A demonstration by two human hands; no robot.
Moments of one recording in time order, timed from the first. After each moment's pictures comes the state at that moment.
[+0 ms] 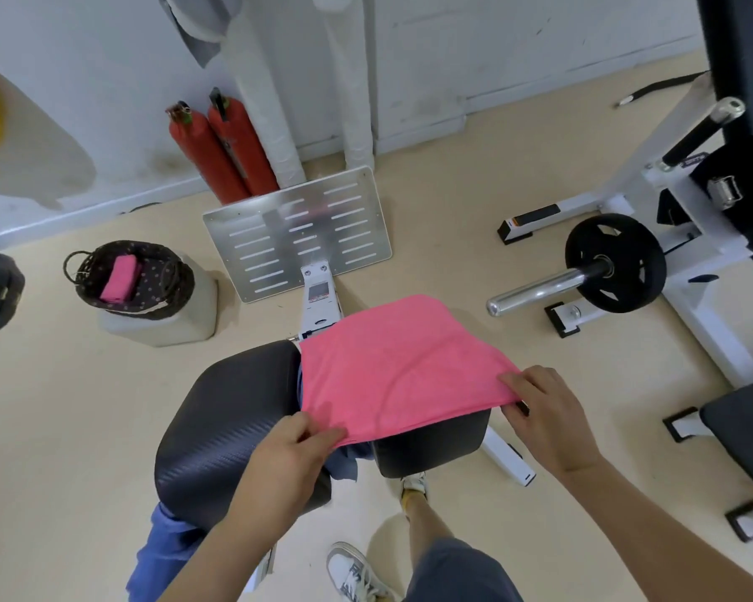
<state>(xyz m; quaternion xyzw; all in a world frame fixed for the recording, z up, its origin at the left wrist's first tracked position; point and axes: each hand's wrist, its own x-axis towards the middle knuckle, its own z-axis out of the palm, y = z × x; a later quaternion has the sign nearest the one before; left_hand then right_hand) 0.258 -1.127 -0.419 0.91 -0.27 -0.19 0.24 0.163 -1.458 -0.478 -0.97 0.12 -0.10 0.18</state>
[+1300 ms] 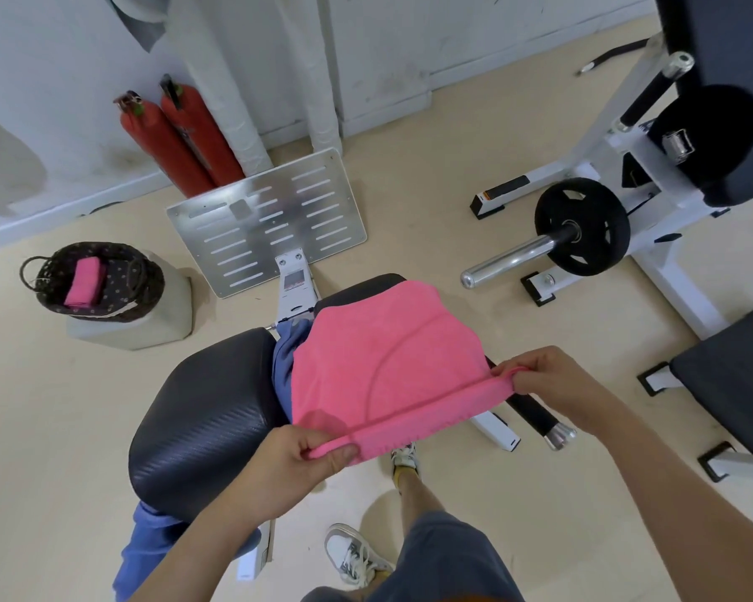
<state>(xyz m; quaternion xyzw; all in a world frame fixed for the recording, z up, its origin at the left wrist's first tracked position) 0.247 -1.152 -0.400 0.78 -0.15 -0.45 0.40 0.156 -1.480 -0.421 -0.75 0.33 0.20 0.54</state>
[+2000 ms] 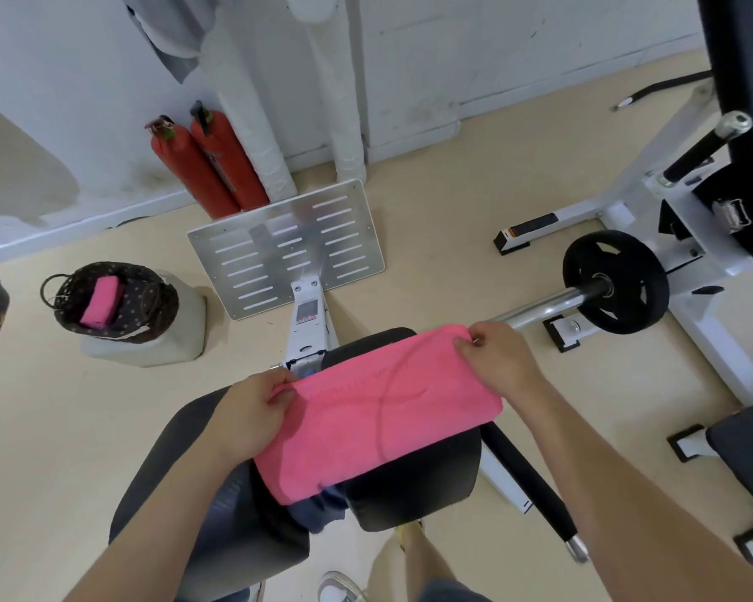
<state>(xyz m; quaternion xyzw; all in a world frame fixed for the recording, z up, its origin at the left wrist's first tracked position) 0.381 -1.183 -0.420 0.92 -0.13 -0.28 0.24 0.305 -1.483 -0.441 -0.87 0.30 0.14 0.36</state>
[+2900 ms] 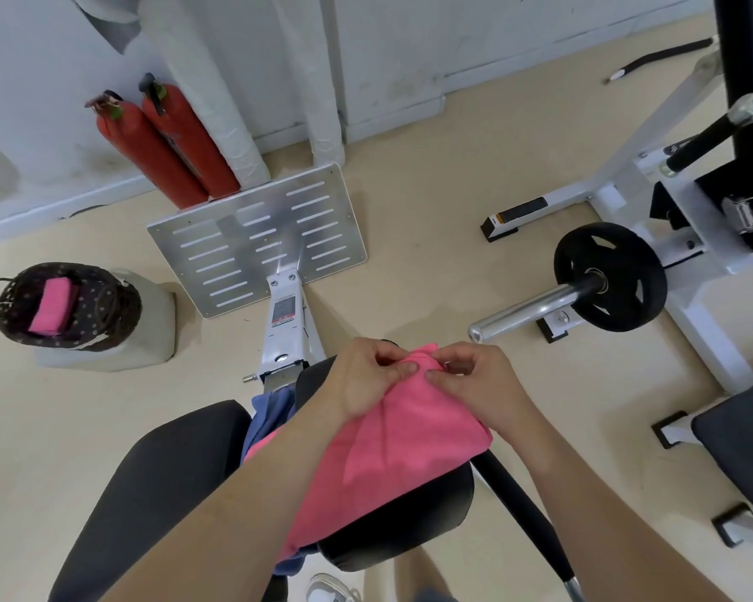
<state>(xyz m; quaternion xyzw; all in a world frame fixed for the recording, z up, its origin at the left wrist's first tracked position) 0.410 -1.341 -0.463 0.79 -0.14 -0.40 0.45 0.318 -1.489 -0.453 -0.74 0.31 0.10 0.59</state>
